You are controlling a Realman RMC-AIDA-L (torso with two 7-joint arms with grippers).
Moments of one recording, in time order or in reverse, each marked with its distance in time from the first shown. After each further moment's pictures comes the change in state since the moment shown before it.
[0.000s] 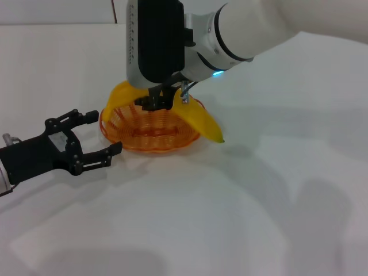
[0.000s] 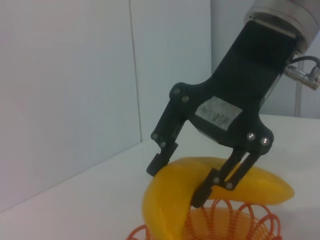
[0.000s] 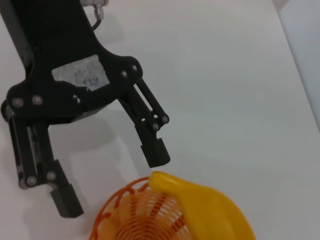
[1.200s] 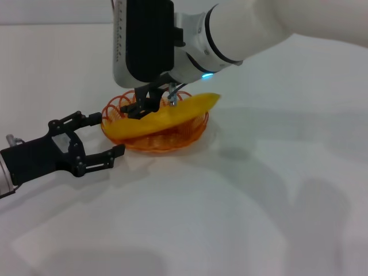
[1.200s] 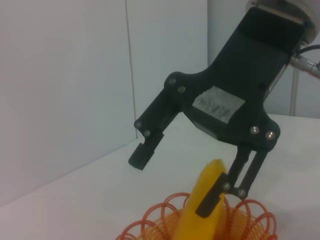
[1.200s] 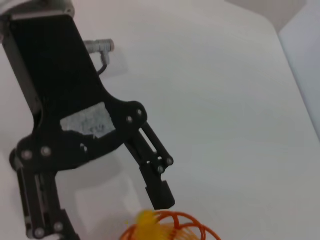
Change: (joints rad) left arm -0.013 0.004 0.000 -0.025 0.008 0.000 0.000; right arm 0.001 0.001 -0.026 -0.024 0.043 0.024 0.030
